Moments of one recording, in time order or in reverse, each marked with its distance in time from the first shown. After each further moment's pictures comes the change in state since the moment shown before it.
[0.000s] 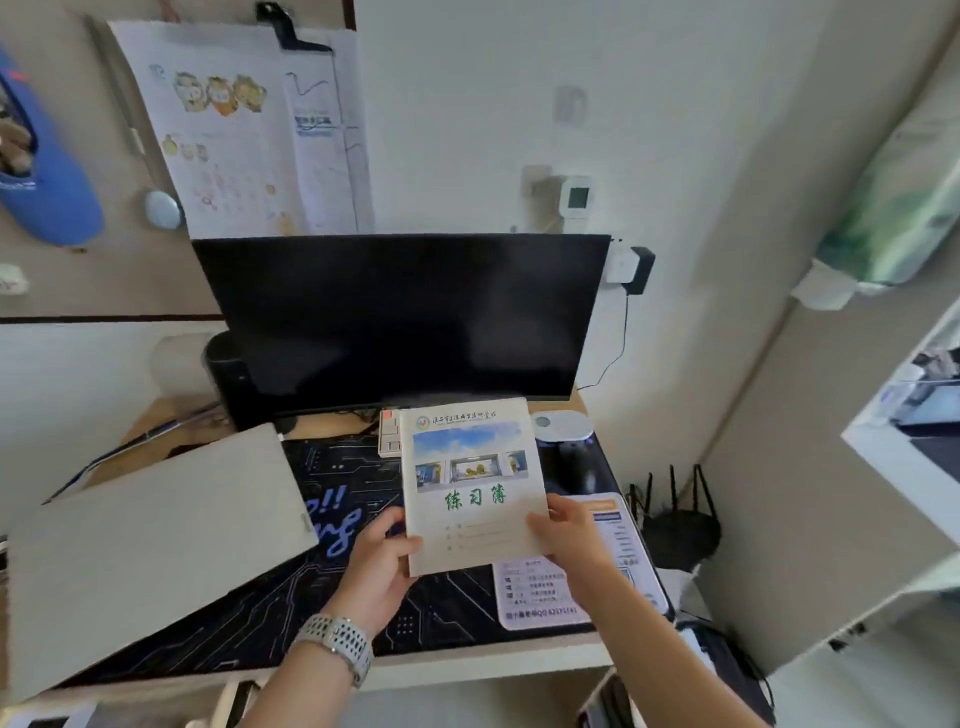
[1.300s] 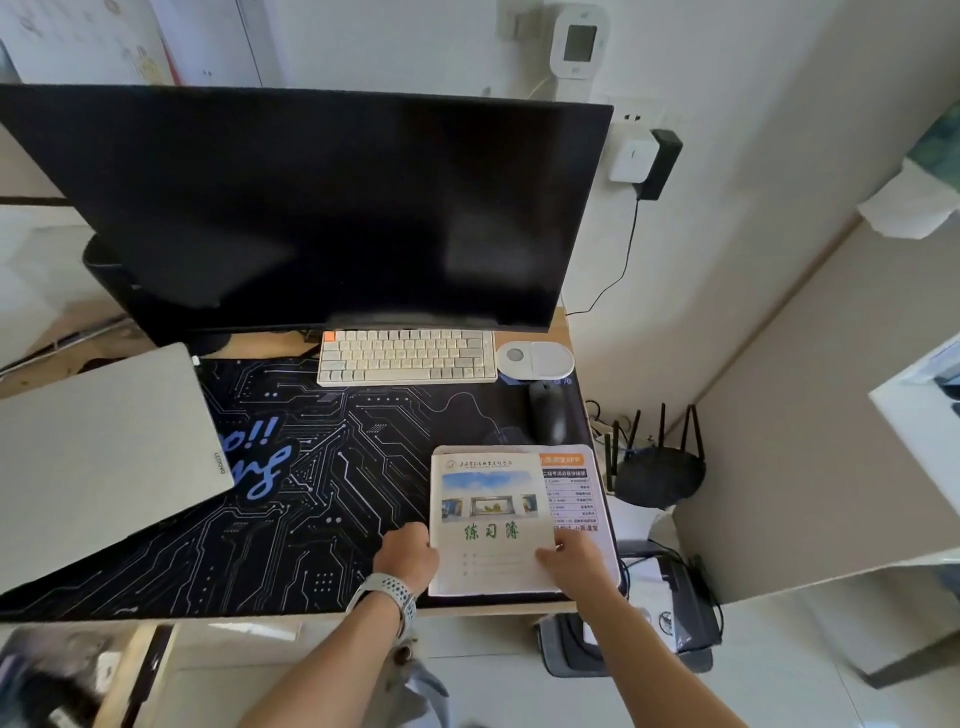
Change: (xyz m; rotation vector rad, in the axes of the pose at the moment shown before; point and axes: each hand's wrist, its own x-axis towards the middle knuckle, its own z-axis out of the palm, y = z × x) left_hand 0.108 -0.139 0.071 1.388 0.186 -0.155; right_hand 0.103 0.121 -0.094 -0.635 -0.080 0.272
